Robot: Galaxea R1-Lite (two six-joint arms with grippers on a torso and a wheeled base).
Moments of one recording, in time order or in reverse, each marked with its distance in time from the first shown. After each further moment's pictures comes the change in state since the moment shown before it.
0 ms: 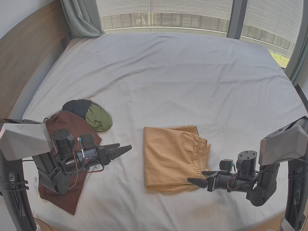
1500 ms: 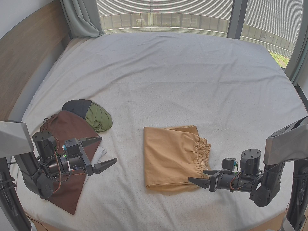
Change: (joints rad) left arm 0.104 -0.135 0.173 0.001 -0.044 0.716; right arm 0.014 -0.069 0.038 0.004 -0.003 -0.008
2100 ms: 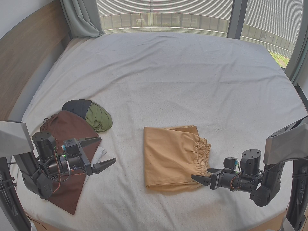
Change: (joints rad) left arm 0.011 0.004 0.002 0.000 0.002 0.000; right arm -0.013 0.009 0.000 0.000 -0.087 0.000
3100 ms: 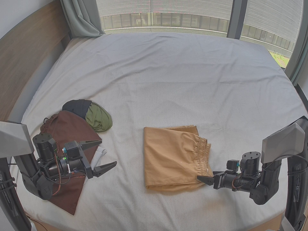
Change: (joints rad) left arm -0.010 0.001 0.027 0.000 0.003 0.000; right arm -0.079 0.091 -0.014 0.000 -0.008 -0.004
